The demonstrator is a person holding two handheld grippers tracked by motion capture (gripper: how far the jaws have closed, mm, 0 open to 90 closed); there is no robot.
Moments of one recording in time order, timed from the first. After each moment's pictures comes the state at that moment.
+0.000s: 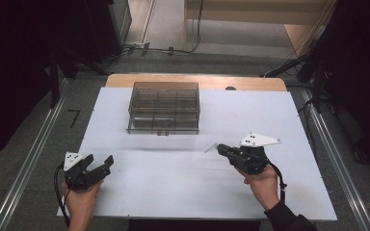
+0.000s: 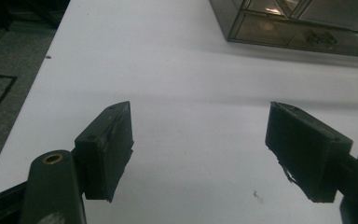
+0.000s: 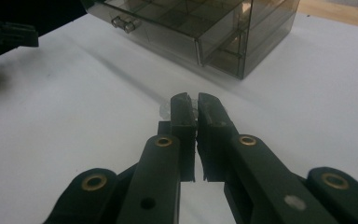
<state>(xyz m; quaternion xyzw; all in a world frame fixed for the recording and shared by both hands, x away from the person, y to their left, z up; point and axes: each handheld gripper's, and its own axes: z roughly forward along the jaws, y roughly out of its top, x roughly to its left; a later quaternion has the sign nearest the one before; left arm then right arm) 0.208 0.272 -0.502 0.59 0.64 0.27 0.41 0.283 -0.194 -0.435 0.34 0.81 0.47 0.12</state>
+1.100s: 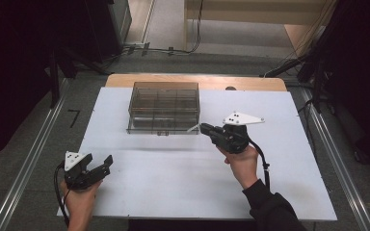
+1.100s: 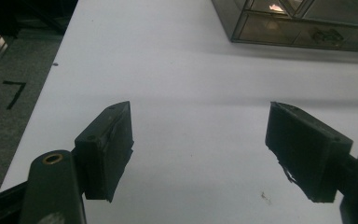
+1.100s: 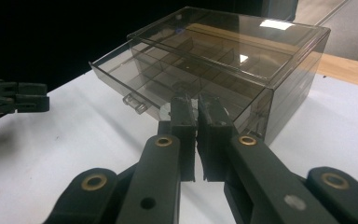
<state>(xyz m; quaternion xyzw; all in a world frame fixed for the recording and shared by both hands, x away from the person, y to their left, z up) 0.209 0.273 -0.501 0.60 0.63 0.28 0.40 0.321 -0.145 -0.409 0.33 0.78 0.52 0.12</state>
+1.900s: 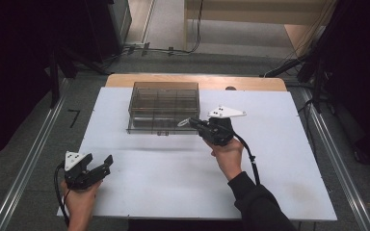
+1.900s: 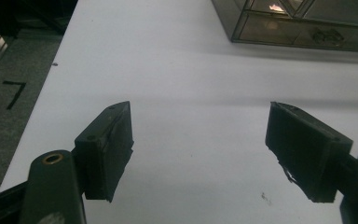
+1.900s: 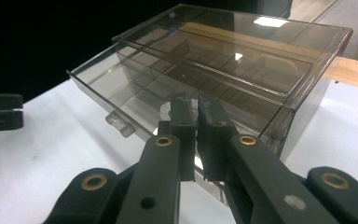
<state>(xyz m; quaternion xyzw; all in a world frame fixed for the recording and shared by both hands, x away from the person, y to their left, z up) 0.209 0.273 -0.502 0.60 0.63 0.28 0.40 0.345 -0.110 -0.420 0.34 0.78 0.51 0.13</state>
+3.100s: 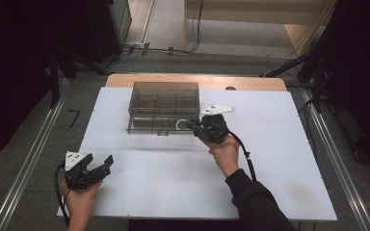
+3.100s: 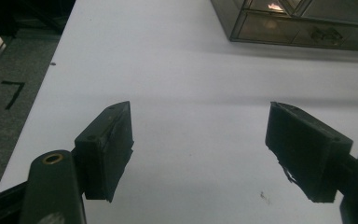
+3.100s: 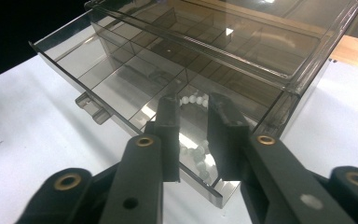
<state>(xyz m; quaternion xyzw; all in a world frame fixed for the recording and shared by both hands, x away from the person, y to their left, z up) 0.209 0.272 -0.502 0.60 0.63 0.28 0.40 0.358 -0.097 -0.428 0.35 0.81 0.45 0.14</state>
